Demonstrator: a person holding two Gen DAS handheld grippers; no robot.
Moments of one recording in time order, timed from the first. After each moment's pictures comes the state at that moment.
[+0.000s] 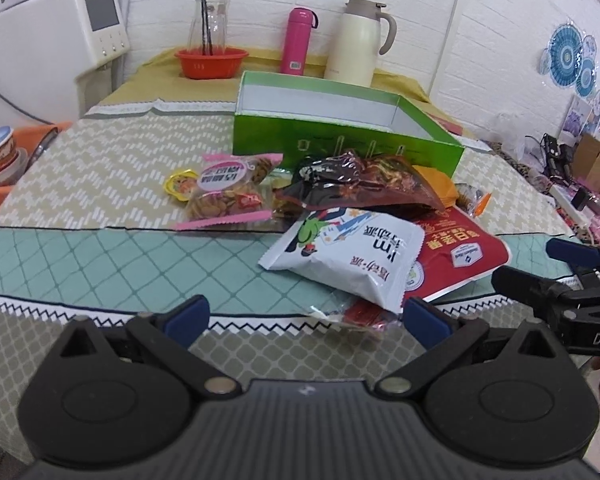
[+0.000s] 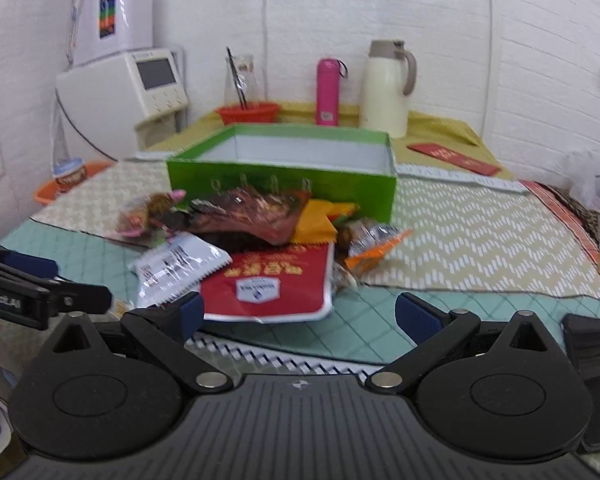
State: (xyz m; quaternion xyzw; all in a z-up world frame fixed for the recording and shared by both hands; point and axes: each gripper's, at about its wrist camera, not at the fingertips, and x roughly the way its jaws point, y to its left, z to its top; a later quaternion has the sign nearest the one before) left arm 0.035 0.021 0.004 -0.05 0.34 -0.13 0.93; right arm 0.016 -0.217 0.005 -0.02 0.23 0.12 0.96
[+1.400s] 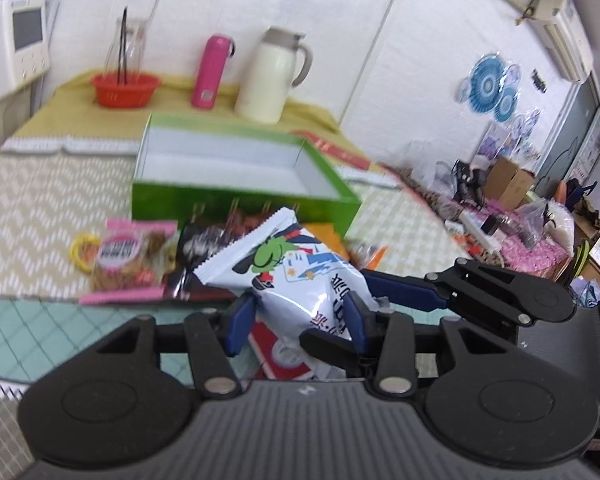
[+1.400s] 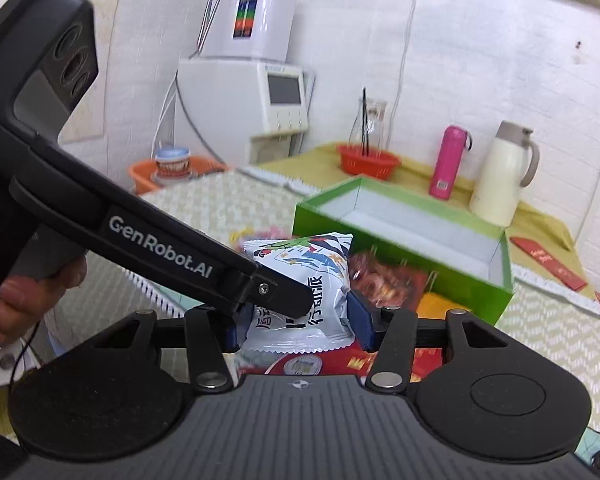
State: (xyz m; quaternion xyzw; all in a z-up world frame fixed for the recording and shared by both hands) left arm 0.050 0.001 0.064 -0.09 0.30 -0.25 0.91; right arm 0.018 -0.155 0.043 -0.12 0.18 0.26 0.94
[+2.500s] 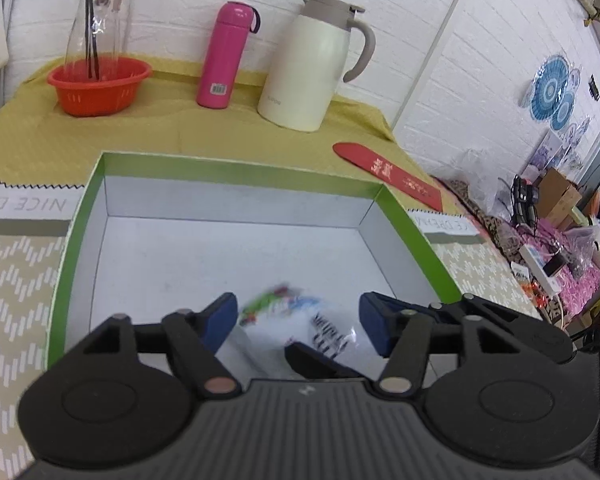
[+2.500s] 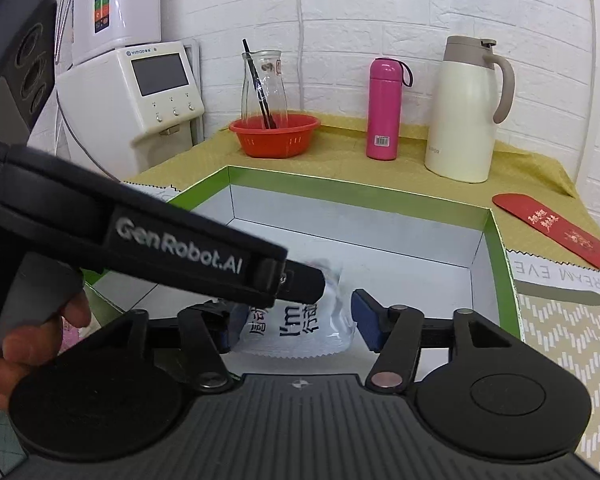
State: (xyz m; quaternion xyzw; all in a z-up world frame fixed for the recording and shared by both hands) left arm 0.298 -0.039 0.034 -0.10 0.34 -0.23 0.91; right arm 0.245 -0.169 0.016 -0.05 0.24 0.19 0.95
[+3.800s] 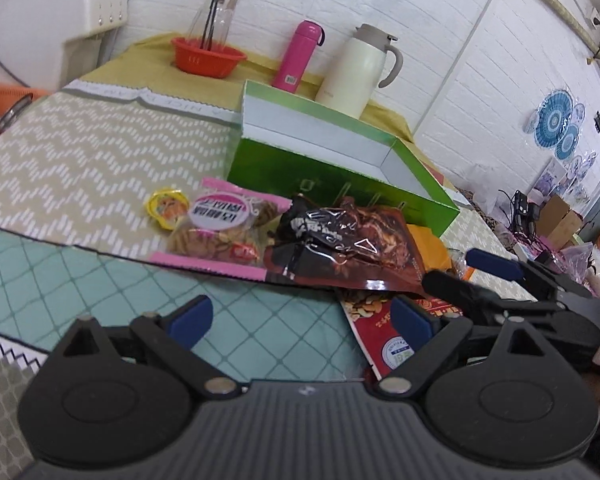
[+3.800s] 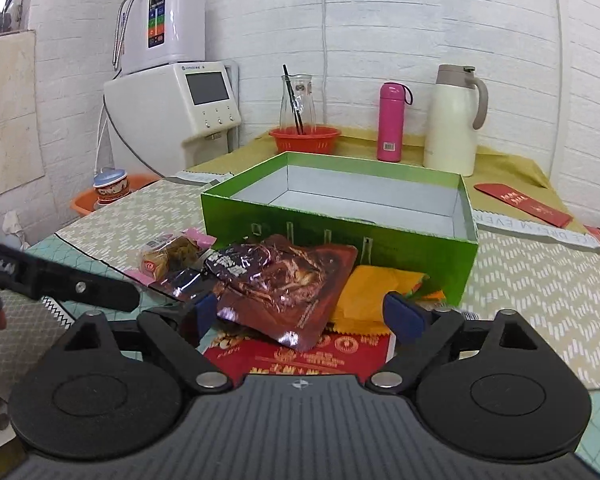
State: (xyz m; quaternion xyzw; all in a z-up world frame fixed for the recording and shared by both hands) left arm 0.079 0.055 0.001 -0.16 0.33 -0.17 0.91; right arm 0.097 -0.181 0.014 -0.04 0.21 0.20 0.96
